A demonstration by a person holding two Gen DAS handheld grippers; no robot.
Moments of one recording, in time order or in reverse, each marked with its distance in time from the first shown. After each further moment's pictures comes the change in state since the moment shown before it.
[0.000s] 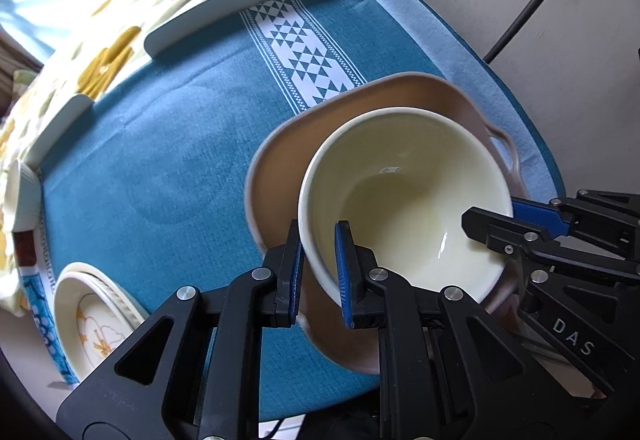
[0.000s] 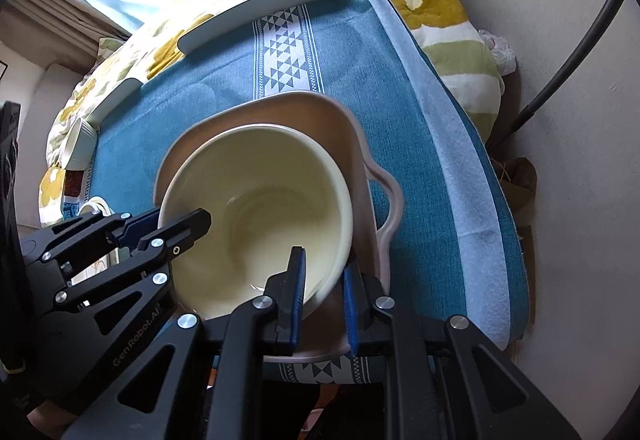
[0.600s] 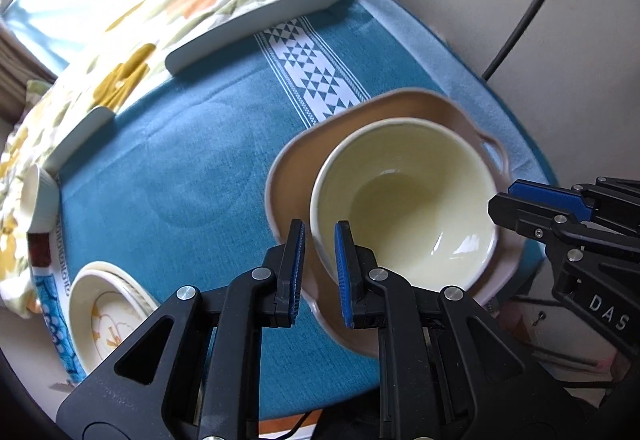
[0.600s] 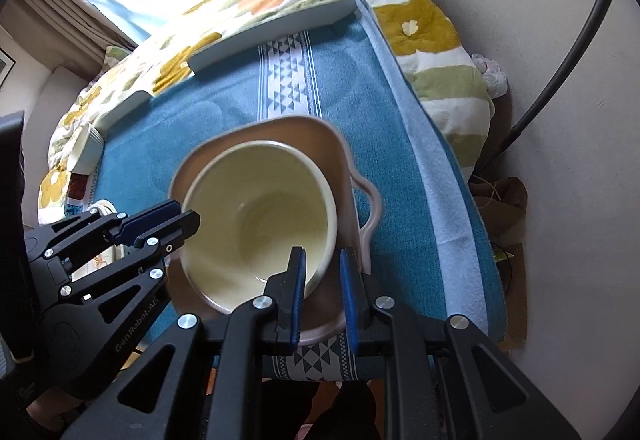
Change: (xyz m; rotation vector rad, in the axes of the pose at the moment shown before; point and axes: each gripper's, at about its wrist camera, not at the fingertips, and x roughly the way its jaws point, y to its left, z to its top) left arm -0.026 0.005 -0.007 -0.025 -0.083 0.020; right arm -0.029 -0.003 -0.004 -0.020 -0.089 -0.006
